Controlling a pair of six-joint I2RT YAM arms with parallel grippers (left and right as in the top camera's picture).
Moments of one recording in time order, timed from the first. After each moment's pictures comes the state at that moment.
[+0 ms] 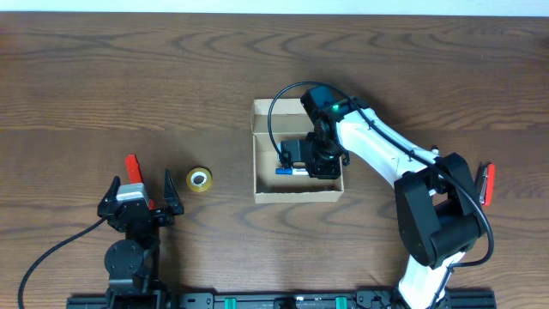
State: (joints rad) left arm -0.02 0.01 0.03 -0.12 -0.13 -0.04; right arm 0.46 1.95 1.33 -0.95 -0.19 -1.11
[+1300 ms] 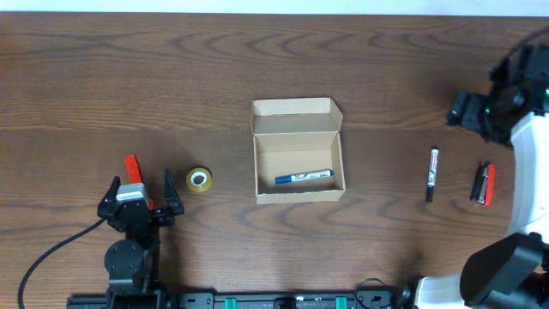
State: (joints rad) left arm -0.02 0.01 0.03 -0.12 -0.13 -0.04; right arm -0.35 1.61 1.46 -1.05 0.01 0.10
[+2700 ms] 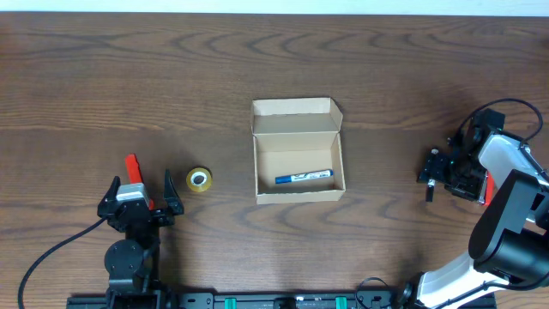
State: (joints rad) left arm -0.02 0.01 0.03 -0.12 -0.13 -0.04; right arm -0.40 1.81 1.04 -0.80 0.00 0.03
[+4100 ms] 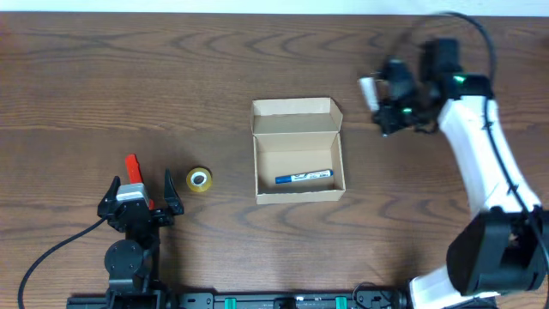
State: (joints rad) left arm -0.02 0.01 0.03 -0.12 -0.13 -0.04; right arm 0.09 1.70 1.48 -1.04 -0.30 -0.41
